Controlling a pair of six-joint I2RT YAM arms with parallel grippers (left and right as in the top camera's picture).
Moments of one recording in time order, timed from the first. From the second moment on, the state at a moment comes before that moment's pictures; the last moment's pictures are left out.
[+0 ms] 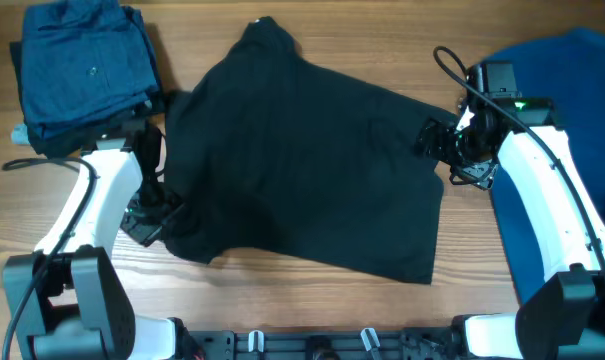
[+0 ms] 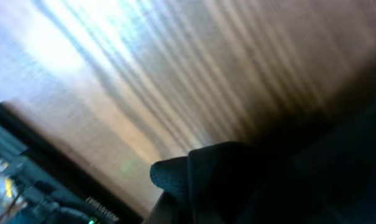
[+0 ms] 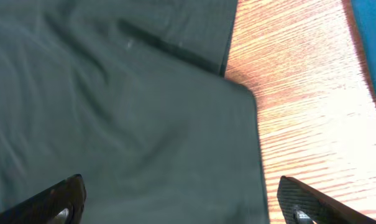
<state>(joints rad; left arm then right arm) 0.08 1.61 1.03 -1.25 -0.09 -0.82 0.04 1.57 1.27 -1.09 -0.11 0.48</state>
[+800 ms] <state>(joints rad) -0.02 1.59 1.24 -0.85 0.01 -0.68 0.04 1.68 1.27 -0.71 -0.18 0.51</state>
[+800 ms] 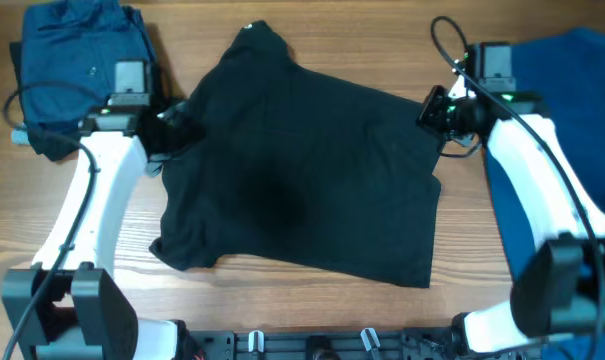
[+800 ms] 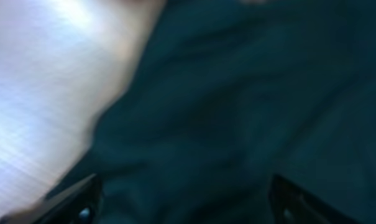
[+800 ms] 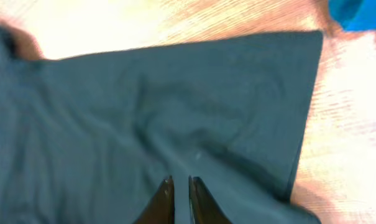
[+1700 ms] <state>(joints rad) -0.09 1.83 1.24 -0.71 0.10 -0.61 -0.01 2.06 1.32 -0.45 -0.13 0.52</state>
